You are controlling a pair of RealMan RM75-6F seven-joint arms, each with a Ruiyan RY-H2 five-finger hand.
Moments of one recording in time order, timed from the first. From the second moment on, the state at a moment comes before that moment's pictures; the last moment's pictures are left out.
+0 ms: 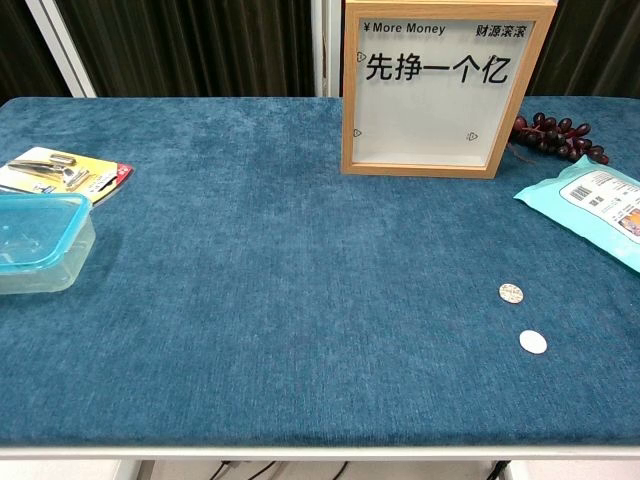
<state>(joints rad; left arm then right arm) -0.12 -1.16 -0.04 -1.54 1.57 1.52 0.07 0.04 -1.14 0.04 -1.60 -1.53 1.52 -0.04</state>
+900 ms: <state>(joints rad) -0.12 -1.20 -0.03 -1.47 1.57 1.51 0.06 0.15 -1.27 -0.06 -1.57 -1.76 1.36 -0.18</state>
